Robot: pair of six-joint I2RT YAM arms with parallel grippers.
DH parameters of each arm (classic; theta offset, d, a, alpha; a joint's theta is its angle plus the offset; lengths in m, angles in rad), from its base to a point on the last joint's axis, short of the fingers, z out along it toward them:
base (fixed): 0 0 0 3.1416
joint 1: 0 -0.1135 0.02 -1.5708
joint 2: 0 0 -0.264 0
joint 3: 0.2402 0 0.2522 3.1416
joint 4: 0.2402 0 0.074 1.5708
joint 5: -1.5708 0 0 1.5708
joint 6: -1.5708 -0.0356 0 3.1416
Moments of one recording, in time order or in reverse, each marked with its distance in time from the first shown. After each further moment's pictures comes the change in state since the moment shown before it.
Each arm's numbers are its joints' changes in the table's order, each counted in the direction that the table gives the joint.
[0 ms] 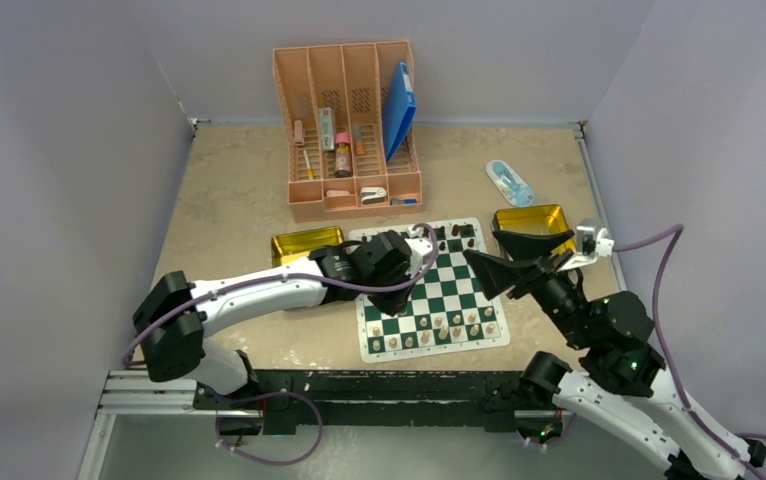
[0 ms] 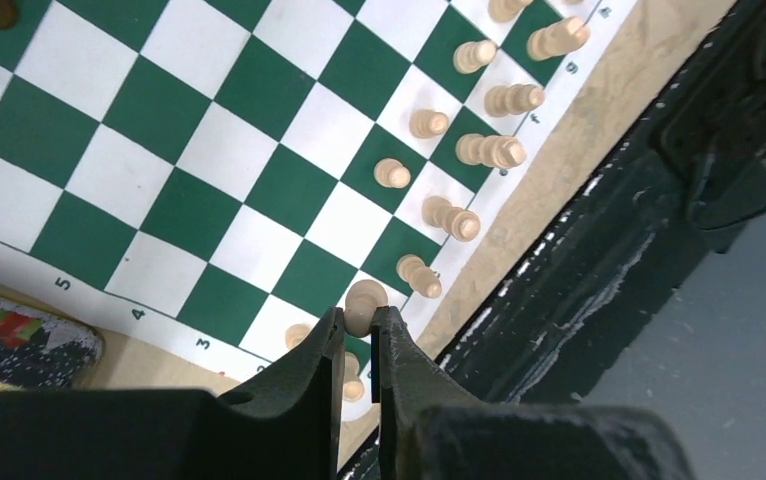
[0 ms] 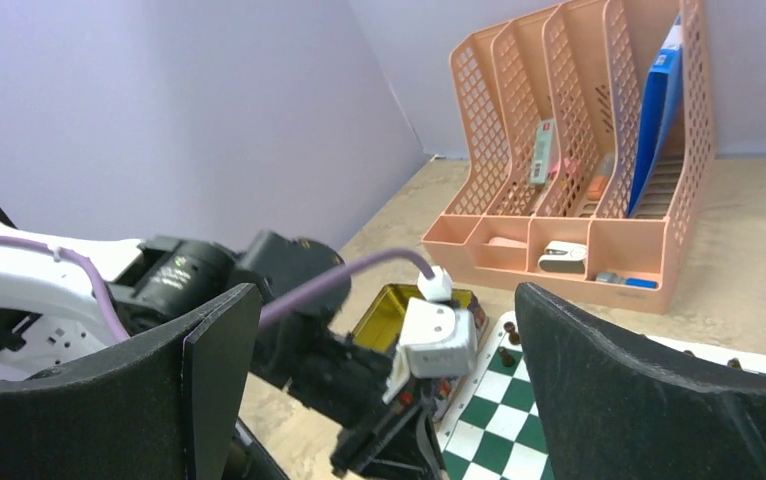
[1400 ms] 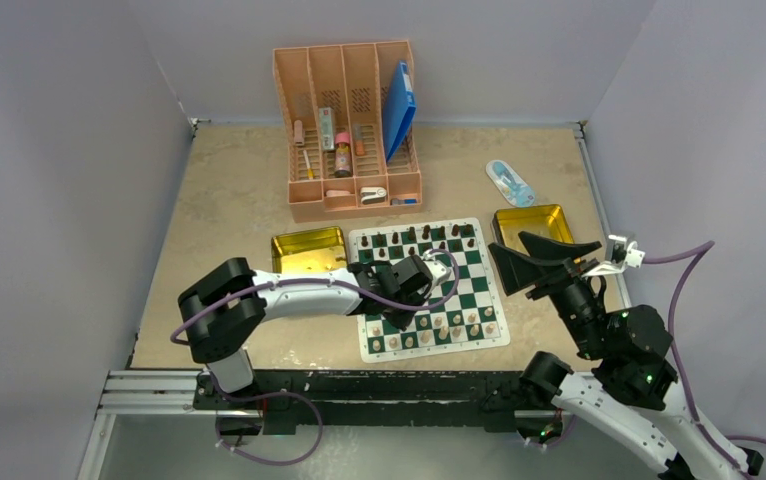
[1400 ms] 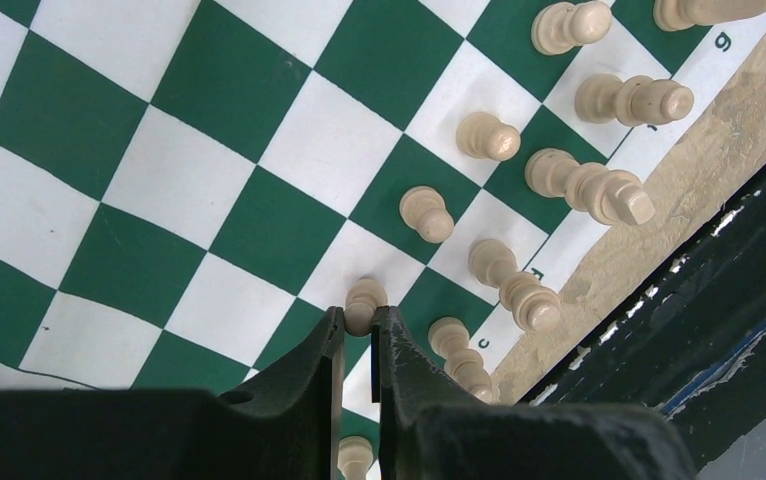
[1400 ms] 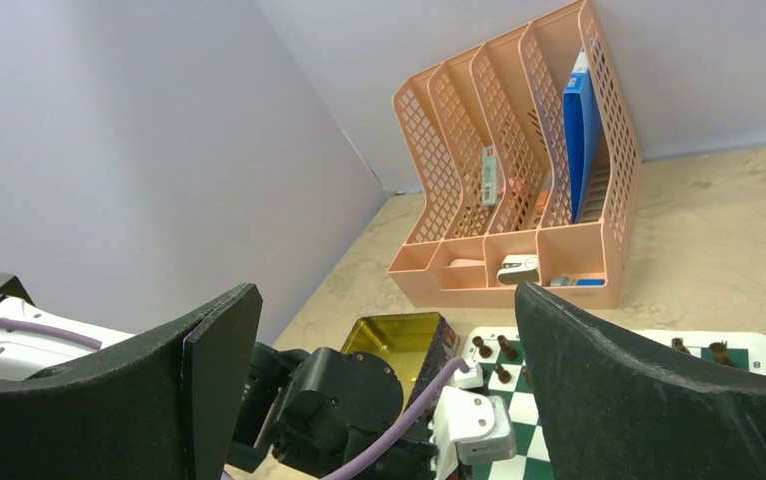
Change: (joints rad) left arm 0.083 -0.243 -0.039 -0.145 0.114 0.004; right arm 0.002 0.113 0.000 0.071 -0.177 -0.032
